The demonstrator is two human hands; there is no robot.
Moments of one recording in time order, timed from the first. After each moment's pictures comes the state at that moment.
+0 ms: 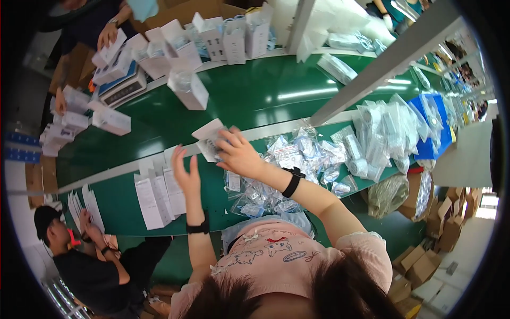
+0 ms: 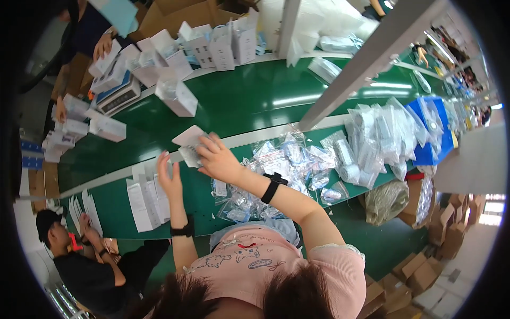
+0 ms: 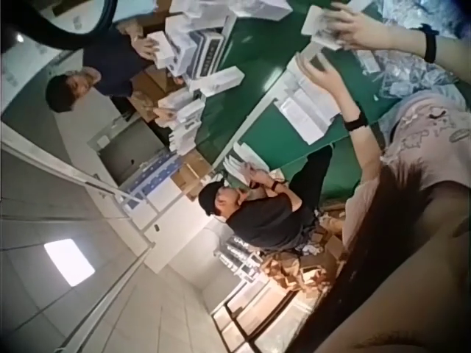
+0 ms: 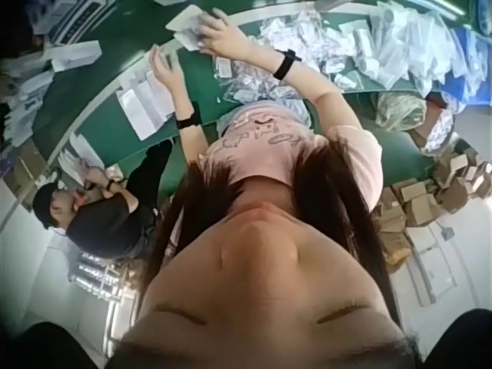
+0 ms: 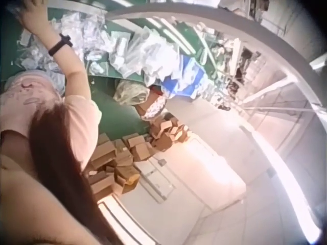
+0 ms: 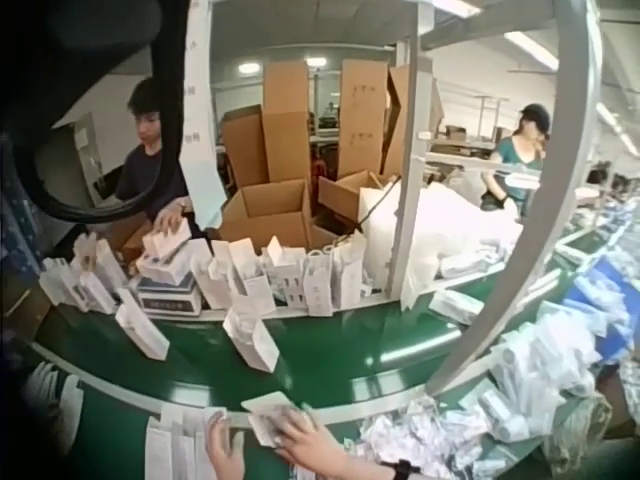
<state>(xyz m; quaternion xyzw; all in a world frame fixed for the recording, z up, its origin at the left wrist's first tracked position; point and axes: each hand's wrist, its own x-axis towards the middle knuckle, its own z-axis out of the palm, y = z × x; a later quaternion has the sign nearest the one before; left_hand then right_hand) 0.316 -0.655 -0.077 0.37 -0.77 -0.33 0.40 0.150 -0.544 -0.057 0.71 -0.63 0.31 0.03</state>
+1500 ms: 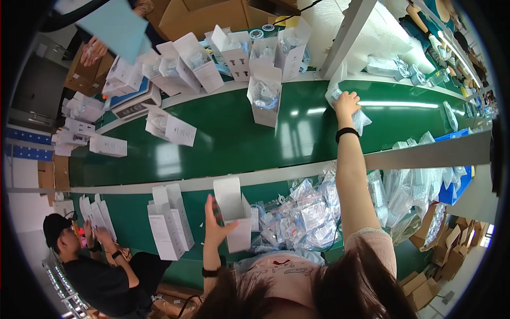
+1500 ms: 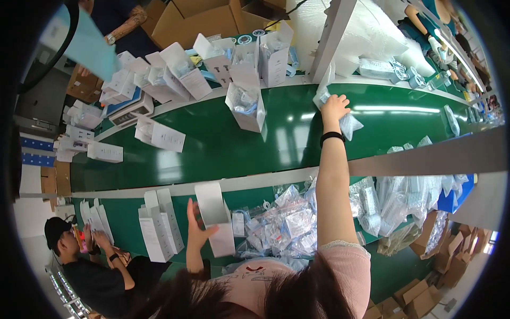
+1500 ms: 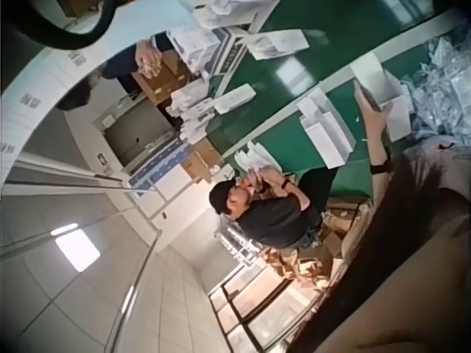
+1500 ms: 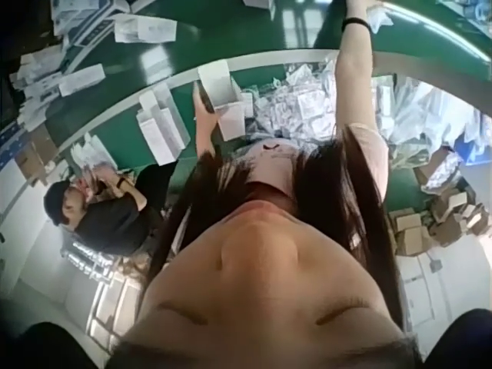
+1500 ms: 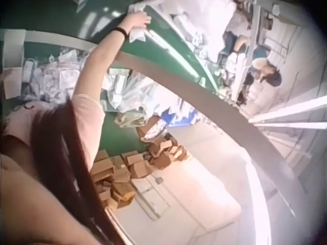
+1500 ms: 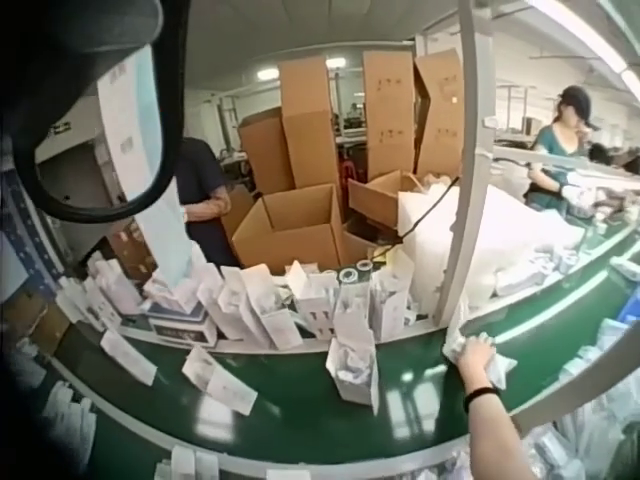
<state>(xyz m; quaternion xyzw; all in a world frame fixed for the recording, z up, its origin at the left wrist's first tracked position) 0.315 -0.626 -0.084 0.43 -0.67 -0.57 0.18 -0.199 -0.583 -0.162 0.11 -0.99 0.01 0.01</state>
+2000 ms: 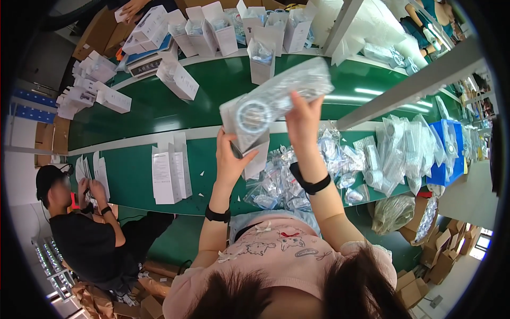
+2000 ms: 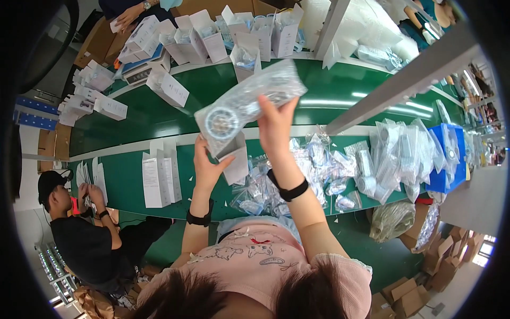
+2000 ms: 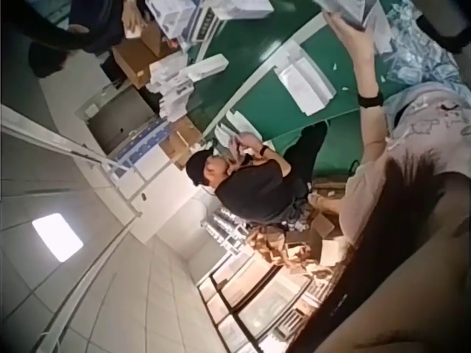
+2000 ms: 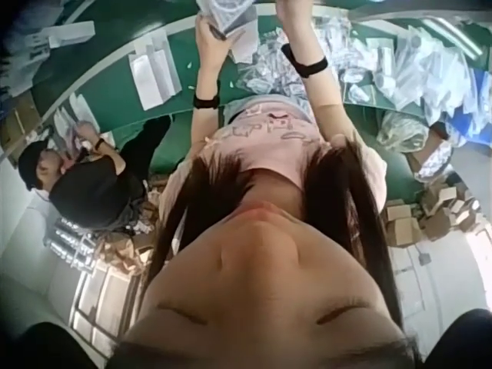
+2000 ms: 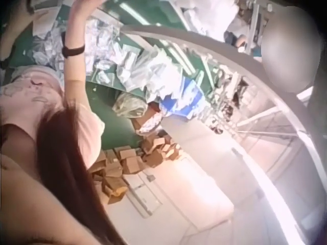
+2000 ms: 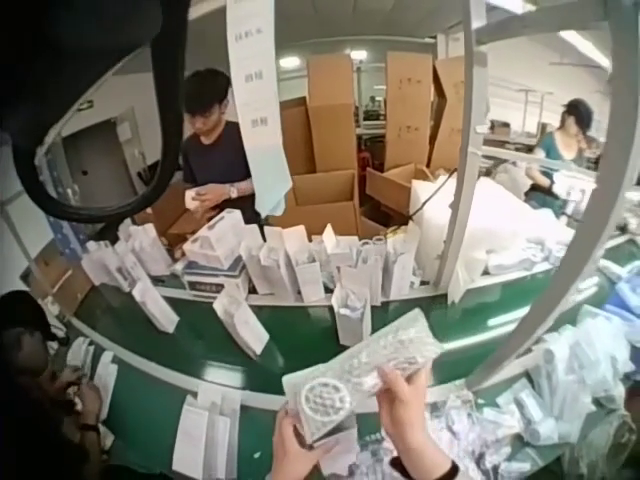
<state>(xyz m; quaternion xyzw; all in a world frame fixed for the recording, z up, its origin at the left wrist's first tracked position) 0.277 -0.611 -0.039 0.31 -0.79 -0.40 0.33 0.108 -0.559 0.027 0.10 -0.31 0.91 -0.26</state>
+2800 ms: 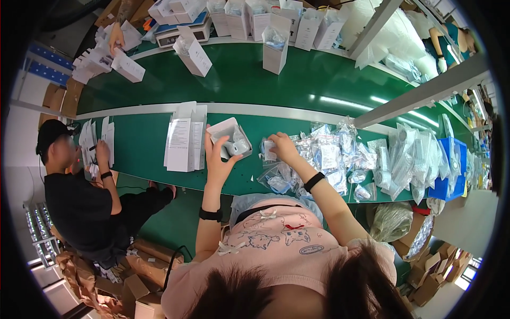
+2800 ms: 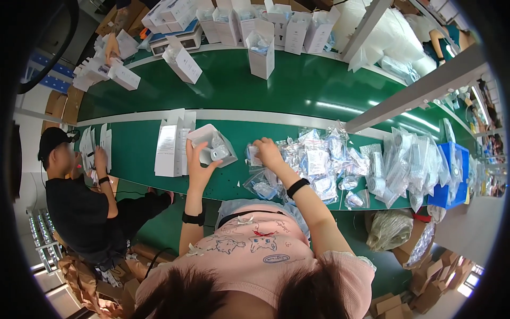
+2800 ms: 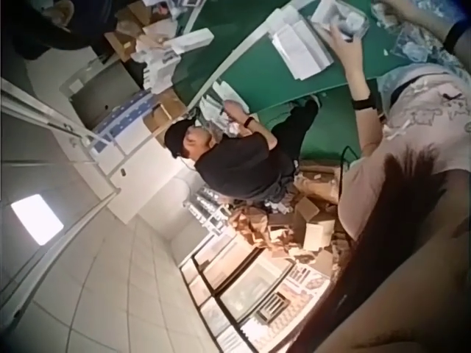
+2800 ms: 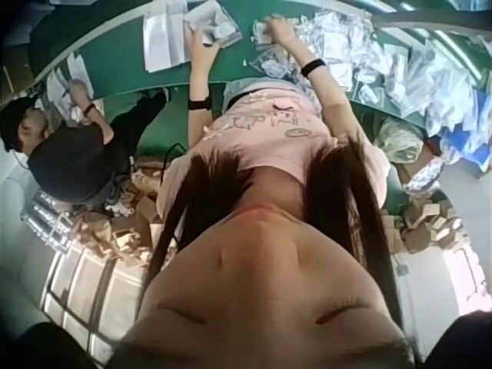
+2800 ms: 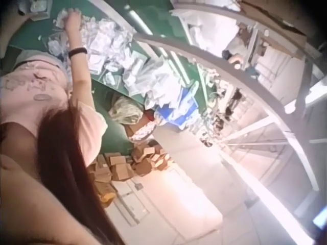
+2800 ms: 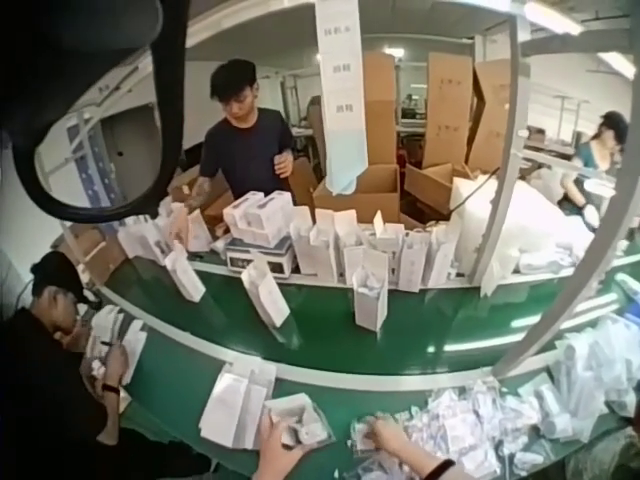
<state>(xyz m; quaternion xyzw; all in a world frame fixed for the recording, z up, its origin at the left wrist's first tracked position) 0.395 -0.602 -0.065 0.37 -0.82 -0.25 0.36 0.190 -0.517 -0.148 0.59 -0.78 0.12 -0.18</state>
